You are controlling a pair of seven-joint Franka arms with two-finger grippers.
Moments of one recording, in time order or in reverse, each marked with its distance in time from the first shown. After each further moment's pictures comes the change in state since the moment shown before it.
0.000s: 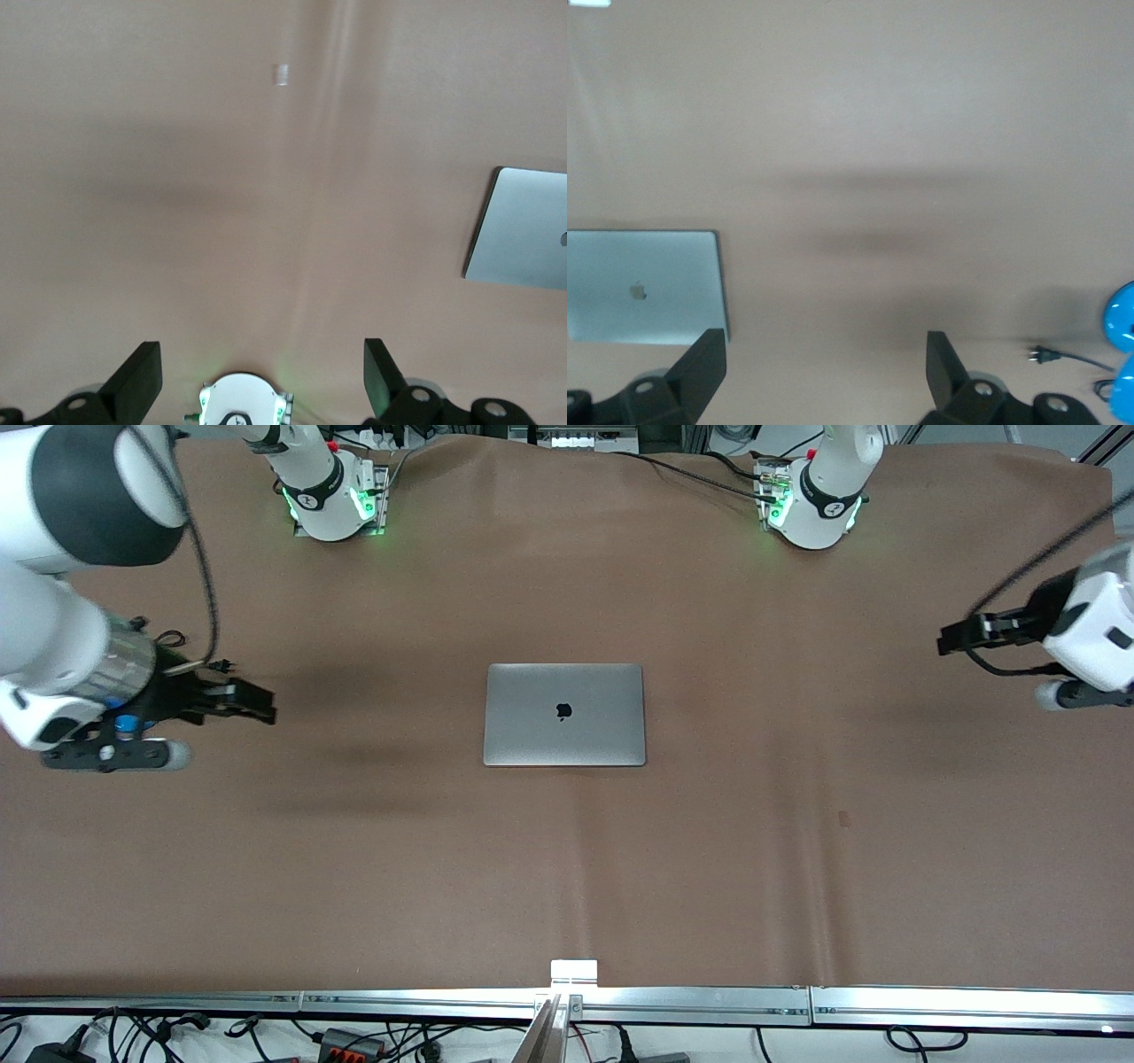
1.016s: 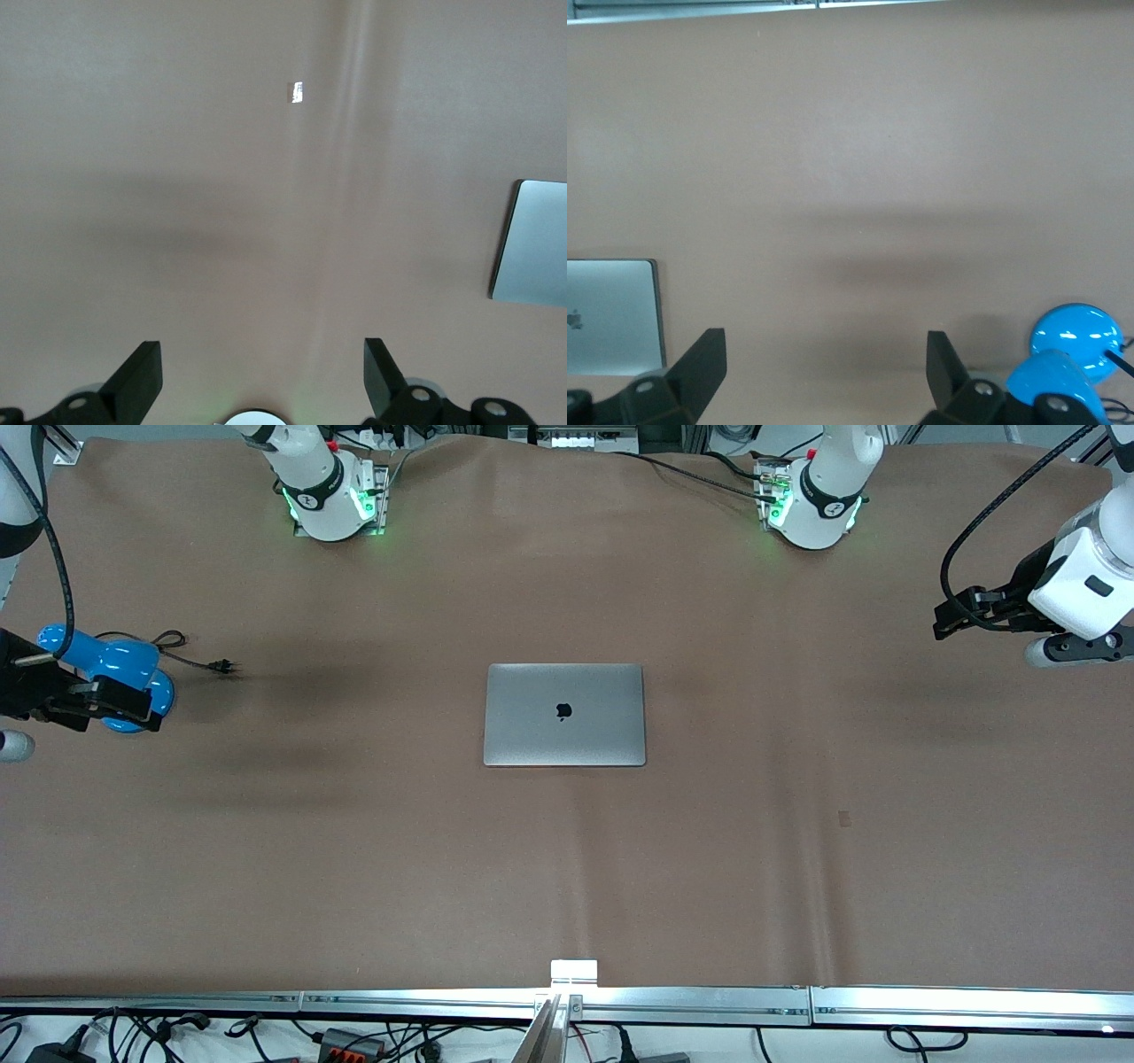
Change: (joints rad) left arm -0.019 -0.188 0.080 -0.283 0.001 0.195 0.072; right arm -0.311 -0.138 0.244 -0.177 -0.123 0.140 -0.112
